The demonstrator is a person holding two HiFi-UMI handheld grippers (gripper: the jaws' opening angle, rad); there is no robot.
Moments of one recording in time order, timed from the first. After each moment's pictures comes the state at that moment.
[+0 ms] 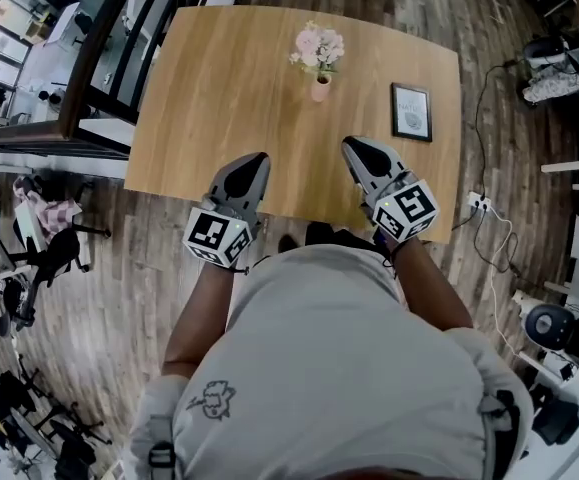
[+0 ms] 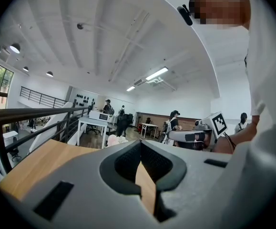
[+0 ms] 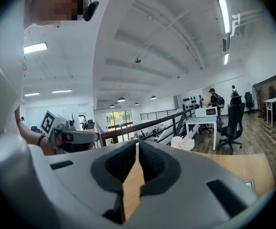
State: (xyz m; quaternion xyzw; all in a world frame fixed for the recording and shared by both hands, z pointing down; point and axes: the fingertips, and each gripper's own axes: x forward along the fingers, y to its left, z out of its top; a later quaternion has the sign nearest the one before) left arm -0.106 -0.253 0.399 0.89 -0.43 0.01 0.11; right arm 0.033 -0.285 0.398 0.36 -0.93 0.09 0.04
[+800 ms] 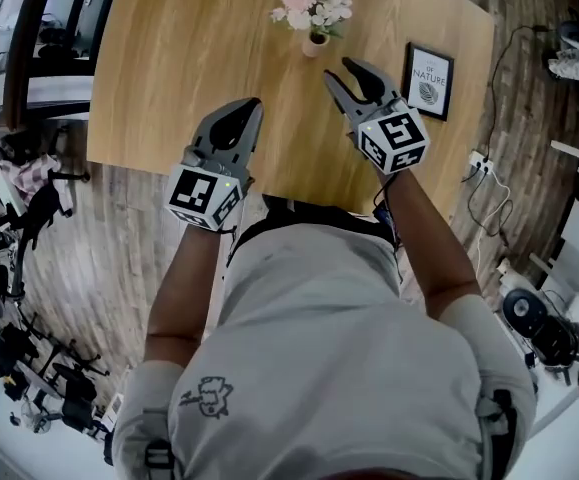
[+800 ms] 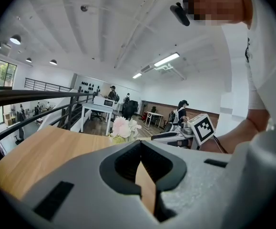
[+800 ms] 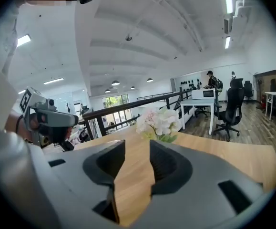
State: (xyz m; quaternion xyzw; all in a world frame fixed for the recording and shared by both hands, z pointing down) left arm -0.080 -0.371 0.477 0.88 -0.45 0.06 0.17; right arm 0.034 -0.444 0.528 0.35 -0.91 0.14 0.14
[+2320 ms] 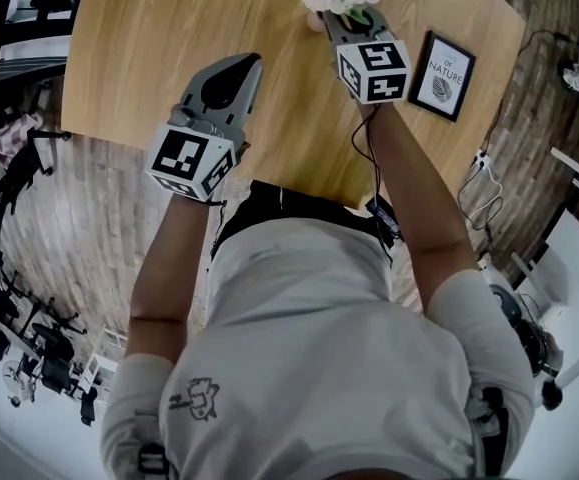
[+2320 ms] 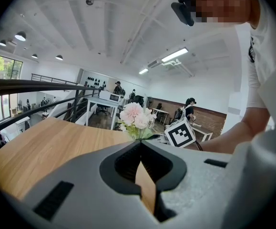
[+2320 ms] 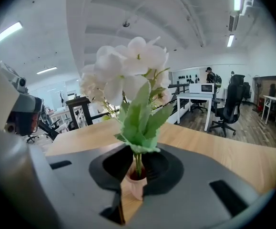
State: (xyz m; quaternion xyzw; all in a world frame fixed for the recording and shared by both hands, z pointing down) left arm -0.075 -0.412 0.516 0.86 -0.47 0.08 0.20; right arm 0.007 -0.538 0.611 0.37 -0.90 0.14 0.20
